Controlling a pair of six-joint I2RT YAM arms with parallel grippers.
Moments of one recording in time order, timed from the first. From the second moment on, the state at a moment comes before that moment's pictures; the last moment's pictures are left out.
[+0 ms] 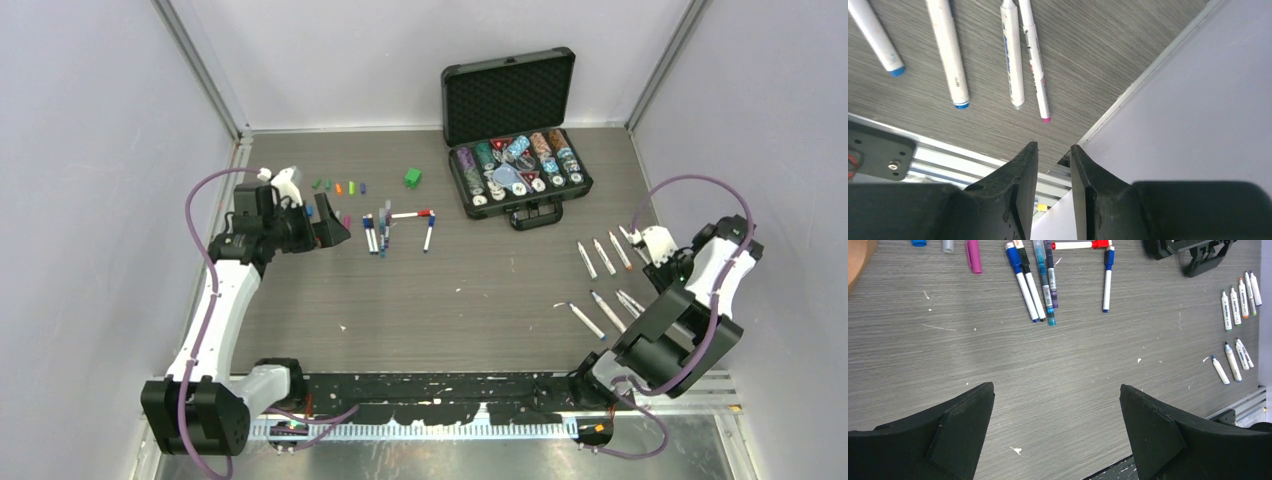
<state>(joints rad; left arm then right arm) -0.02 1.07 0.96 -0.62 0.41 -0.26 -0.79 1.39 1.02 -1.03 -0.14 -1.38</state>
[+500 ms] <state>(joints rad) 0.05 1.09 0.86 -0.51 0.62 -0.48 -0.50 1.11 1.12 -1.32 -0.66 -1.04</state>
